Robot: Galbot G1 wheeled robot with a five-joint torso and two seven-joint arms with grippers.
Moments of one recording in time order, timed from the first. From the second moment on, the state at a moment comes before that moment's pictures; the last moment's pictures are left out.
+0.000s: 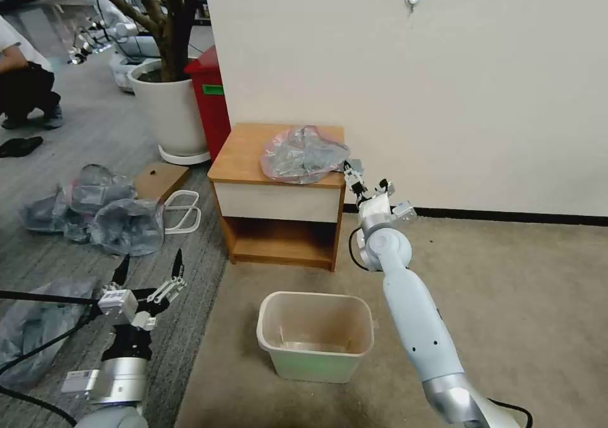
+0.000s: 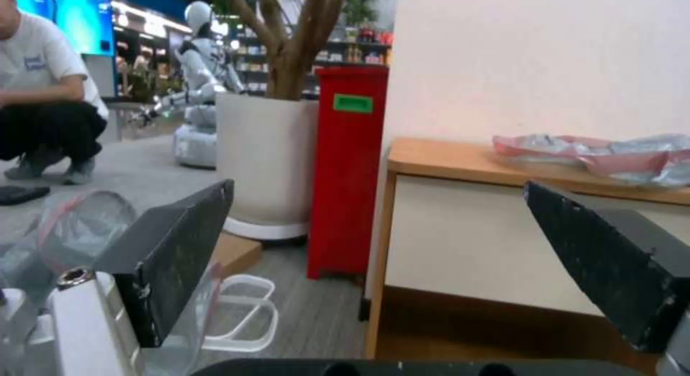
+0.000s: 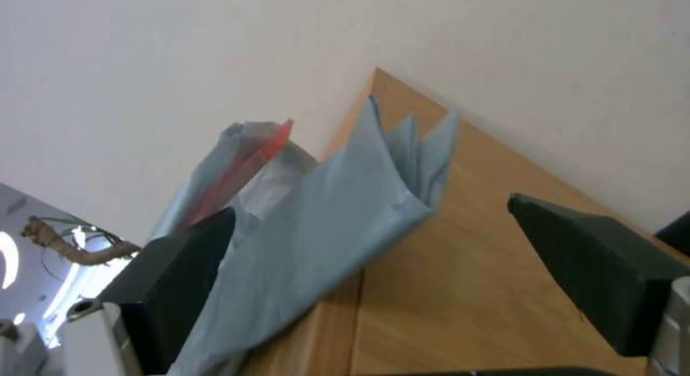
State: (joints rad) left arm 1.74 -1.44 -0.77 -2.14 -0.35 -0.26 0.08; right arm -0.69 1.56 0.35 1.28 1.07 -0.02 0.08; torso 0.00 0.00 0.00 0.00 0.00
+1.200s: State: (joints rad) left arm 1.73 -1.44 -0.75 -2.12 -0.34 -0.26 0.08; right arm -0.70 1.58 0.38 1.27 1.05 0.02 0.02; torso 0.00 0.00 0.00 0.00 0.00
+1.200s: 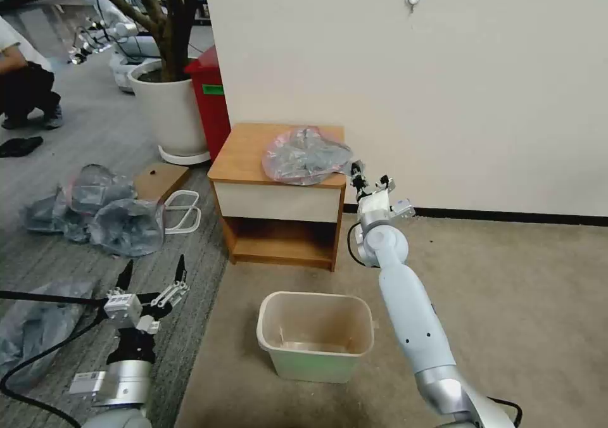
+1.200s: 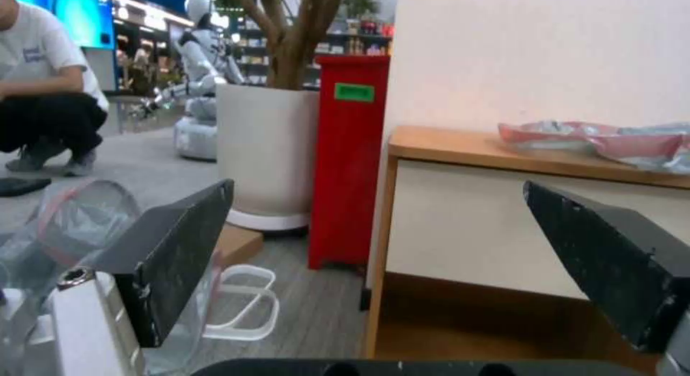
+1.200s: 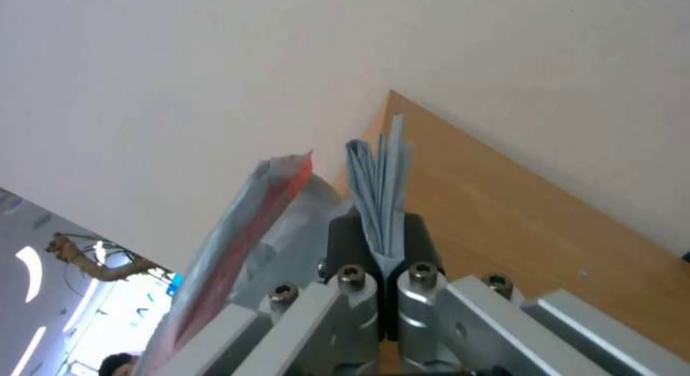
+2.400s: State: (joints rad) left arm 1.75 -1.45 -0.85 -2.12 -0.41 -0.29 0.08; right arm -1.45 1.16 -0.05 1.95 0.87 0.02 0.38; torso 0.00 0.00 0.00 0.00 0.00
